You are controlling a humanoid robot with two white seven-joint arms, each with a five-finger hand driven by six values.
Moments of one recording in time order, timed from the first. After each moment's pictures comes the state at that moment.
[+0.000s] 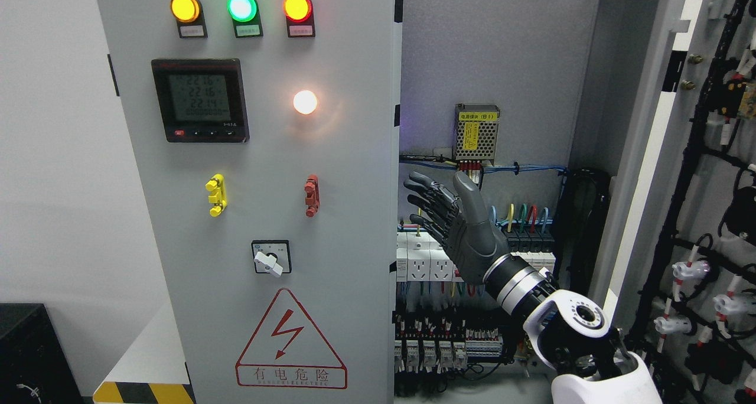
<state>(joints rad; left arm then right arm) 0.00 -0.10 0.05 0.04 -0.06 -0.11 -0.10 -0.79 -0.05 0.17 -1.48 -0.44 0.39 0.34</state>
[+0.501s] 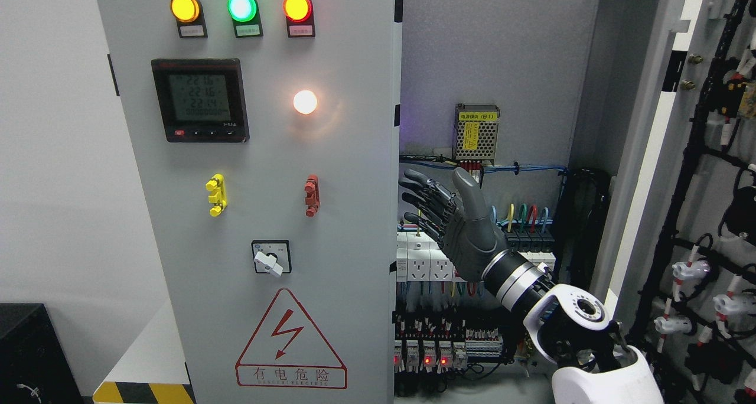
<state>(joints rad) 0.00 -0.10 0.05 0.04 -0.06 -0.11 -0.10 -0.81 -0.05 0.17 -1.44 -0.48 0.39 0.38</state>
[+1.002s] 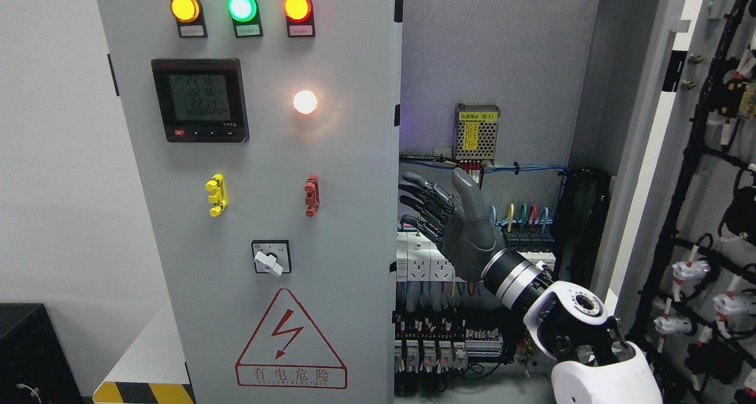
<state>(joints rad) 0.00 -0.10 0.05 0.04 -0.06 -0.11 -0.10 -0.83 -0.05 0.17 -1.40 -0.49 0.39 0.42</state>
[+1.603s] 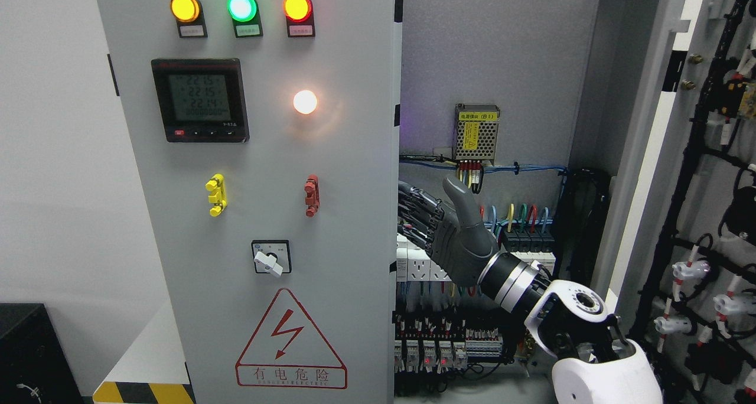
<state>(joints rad) 0.00 -0.10 0.05 0.04 -0.06 -0.11 -0.10 -0.84 -0.05 0.17 -1.39 -0.49 0.39 0.60</state>
